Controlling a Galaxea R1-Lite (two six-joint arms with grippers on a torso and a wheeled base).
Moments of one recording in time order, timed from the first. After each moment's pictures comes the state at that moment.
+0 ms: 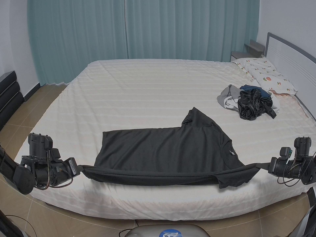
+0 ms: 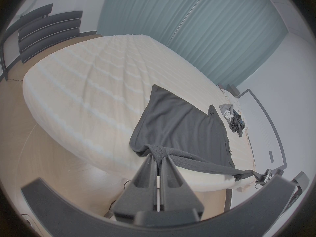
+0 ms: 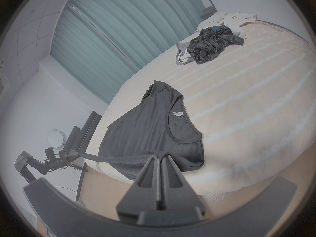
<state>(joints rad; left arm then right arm) -0.07 1.69 -0.40 -0.56 -0.18 -0.54 -0.22 1.88 -0.29 -0.92 0.62 0.27</state>
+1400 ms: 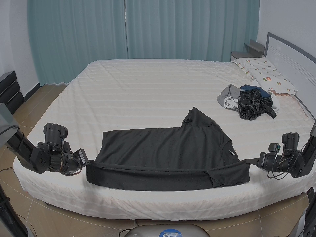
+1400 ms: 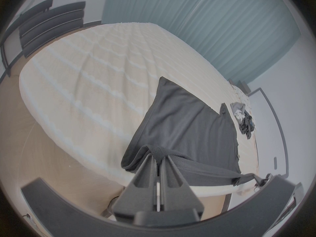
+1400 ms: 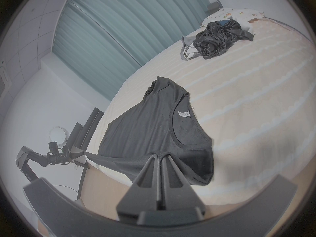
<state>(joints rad) -0.06 1.95 -0.71 -0.43 -0.18 -0.60 -0.14 2.08 -0.50 -0.91 0.60 0.31</state>
